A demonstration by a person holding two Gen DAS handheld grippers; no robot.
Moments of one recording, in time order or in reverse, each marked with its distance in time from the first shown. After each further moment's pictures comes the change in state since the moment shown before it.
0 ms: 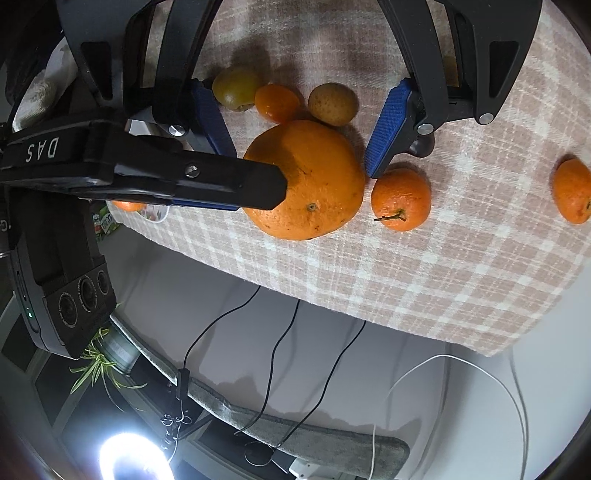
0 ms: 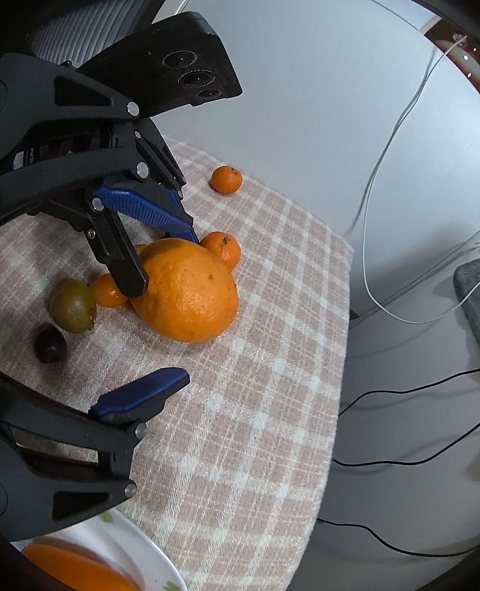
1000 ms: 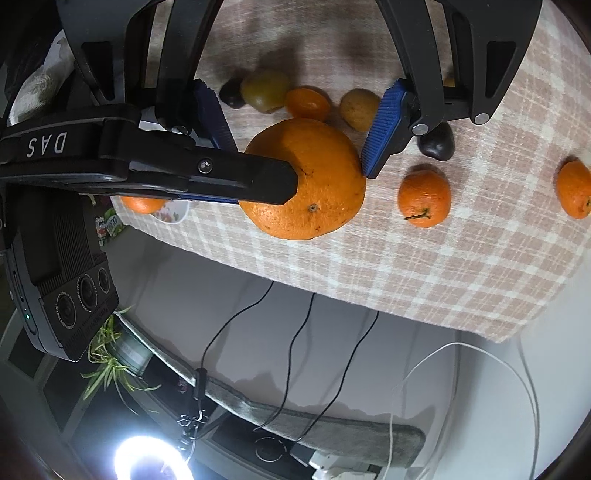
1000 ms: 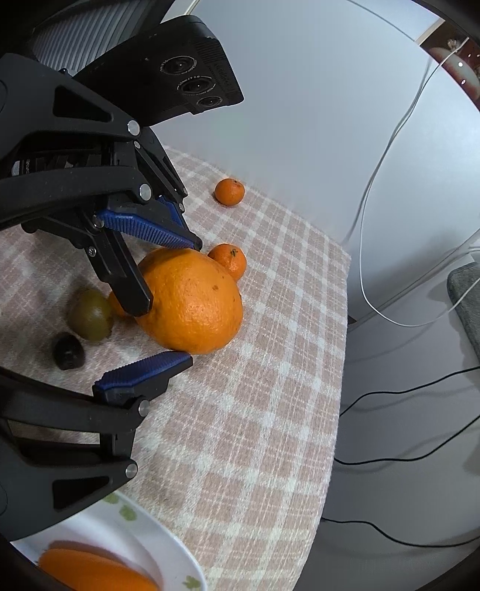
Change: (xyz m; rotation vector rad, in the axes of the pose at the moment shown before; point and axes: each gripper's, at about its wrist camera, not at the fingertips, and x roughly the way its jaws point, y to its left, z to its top) left arm -0.008 -0.024 -0.004 0.035 -0.030 -0.008; right arm -0.018 0.000 -0.010 0.000 -0.030 0.030
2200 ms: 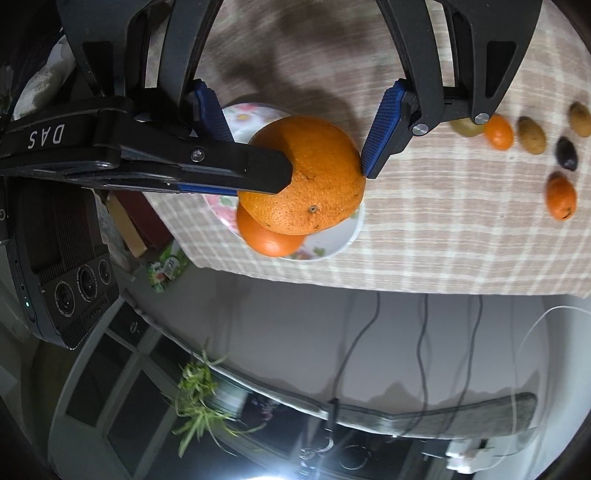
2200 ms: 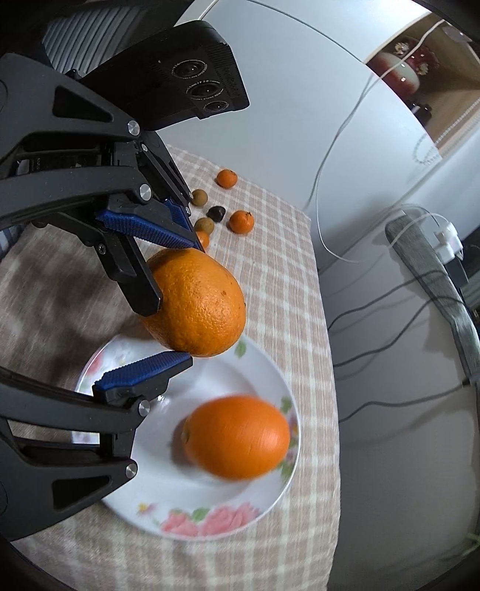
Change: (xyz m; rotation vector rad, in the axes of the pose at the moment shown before) left arm 0.012 -0.127 -0.031 0.200 0.042 -0.164; right arm -0.130 -0.058 -0.086 0.136 -0.176 -0.090
